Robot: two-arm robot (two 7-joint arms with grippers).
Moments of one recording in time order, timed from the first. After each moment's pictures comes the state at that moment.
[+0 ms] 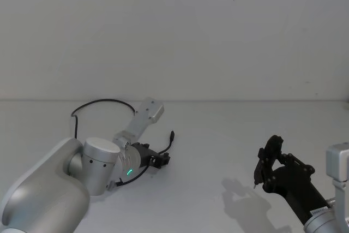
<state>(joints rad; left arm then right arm) -0.79 0.04 0.56 -0.85 -0.22 0.49 -0.19 -0.01 0.34 -0.23 -1.77 0.29 0.03 0.07</state>
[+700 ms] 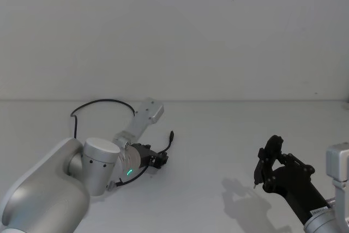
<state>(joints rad) -0.79 0.04 0.56 -0.85 -0.22 0.49 -0.19 -0.01 0.34 -0.23 -1.77 0.29 0.03 0.07</state>
